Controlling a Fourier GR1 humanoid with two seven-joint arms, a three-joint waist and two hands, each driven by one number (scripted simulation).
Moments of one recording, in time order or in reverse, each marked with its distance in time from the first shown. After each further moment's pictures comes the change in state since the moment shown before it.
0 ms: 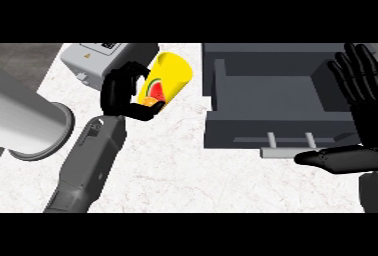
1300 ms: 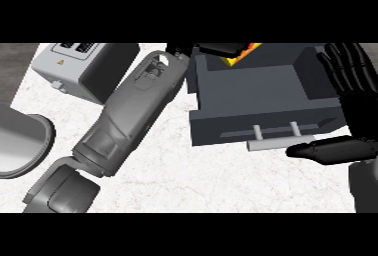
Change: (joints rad) left arm -0.611 -0.065 -0.301 0.295 0.110 0.425 0.556; right arm -0.063 0.015 0.016 0.059 0.006 0.015 -0.050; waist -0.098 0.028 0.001
